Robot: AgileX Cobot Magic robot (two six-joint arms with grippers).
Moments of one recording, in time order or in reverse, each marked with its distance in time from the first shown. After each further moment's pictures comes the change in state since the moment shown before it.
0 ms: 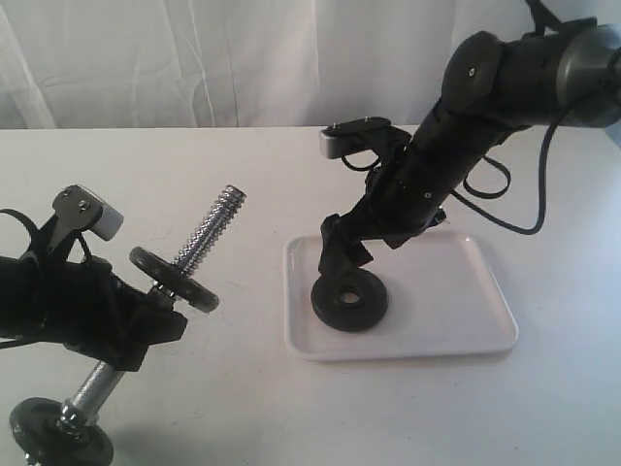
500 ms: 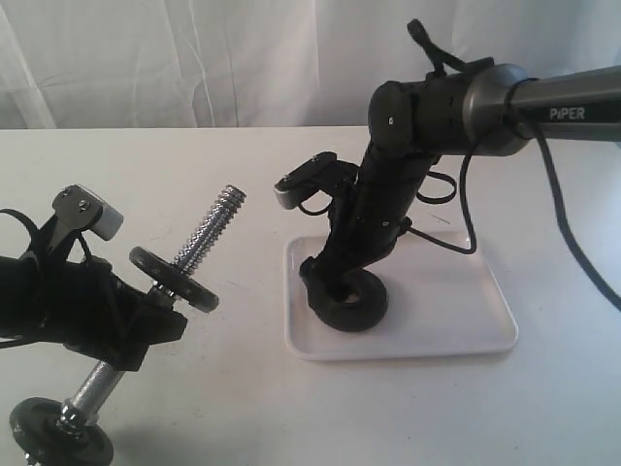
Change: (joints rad) left arm 0.000 0.000 0.000 0.000 -0.002 0.000; right arm 0.127 0.126 -0.083 -0.250 -0.027 0.060
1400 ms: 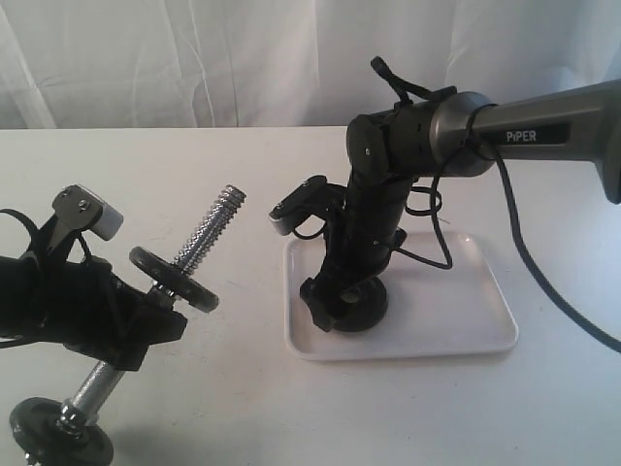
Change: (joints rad) left arm 0.000 0.000 0.000 0.000 0.000 0.000; right arm 0.030 0.073 -0.020 -0.096 -0.014 0.053
